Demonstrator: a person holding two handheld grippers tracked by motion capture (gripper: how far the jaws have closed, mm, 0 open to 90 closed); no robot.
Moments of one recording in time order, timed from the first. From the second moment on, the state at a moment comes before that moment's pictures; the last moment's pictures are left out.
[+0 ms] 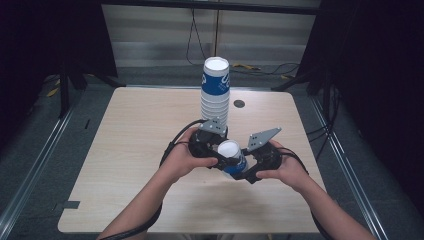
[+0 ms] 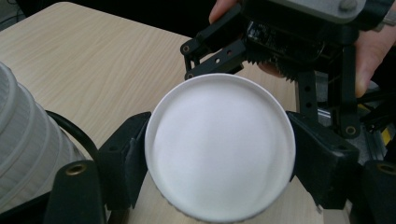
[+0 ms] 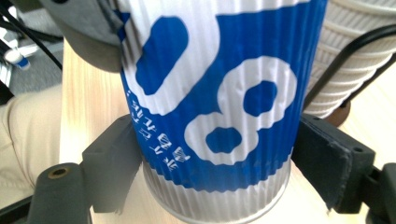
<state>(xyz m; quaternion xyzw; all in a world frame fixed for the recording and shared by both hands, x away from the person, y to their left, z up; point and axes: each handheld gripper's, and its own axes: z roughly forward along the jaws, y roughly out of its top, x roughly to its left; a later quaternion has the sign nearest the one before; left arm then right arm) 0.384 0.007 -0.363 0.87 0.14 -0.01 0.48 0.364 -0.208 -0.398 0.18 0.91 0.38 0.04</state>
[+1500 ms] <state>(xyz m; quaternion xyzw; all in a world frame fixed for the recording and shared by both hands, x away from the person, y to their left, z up) 0.382 0.001 -0.369 0.91 0.10 -0.02 0.41 0.369 -0.199 -0.396 0.12 0.96 0.24 0.03</state>
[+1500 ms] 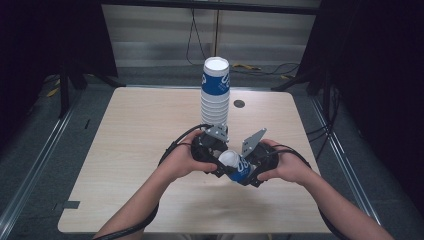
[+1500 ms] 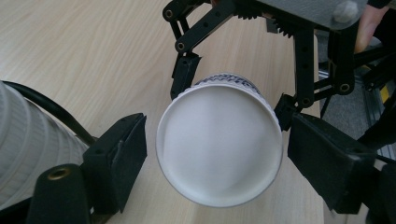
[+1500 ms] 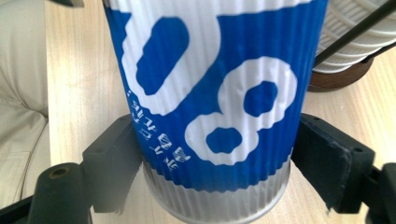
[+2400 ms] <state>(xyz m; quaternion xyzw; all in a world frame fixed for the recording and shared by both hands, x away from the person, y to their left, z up) 0.381 -0.001 -0.369 0.92 0.09 -0.03 0.38 0.366 -0.196 -0.396 0.10 0.97 0.23 0.04</state>
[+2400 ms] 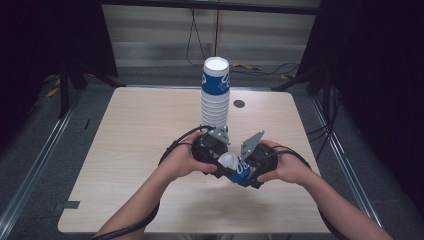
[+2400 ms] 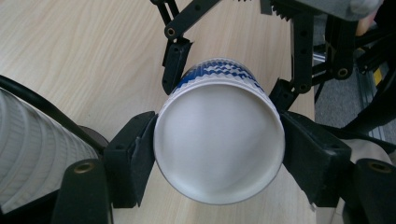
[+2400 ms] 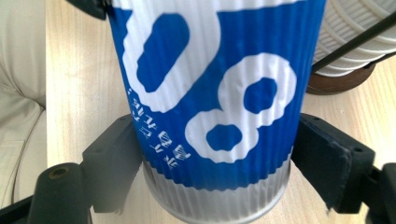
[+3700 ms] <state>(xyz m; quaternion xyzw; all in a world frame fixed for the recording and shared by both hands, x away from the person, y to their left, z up) 0.386 0.033 -0.370 0.87 0.16 -0.05 0.47 0.359 -0.225 -0.420 0.18 0.90 0.39 0.05</state>
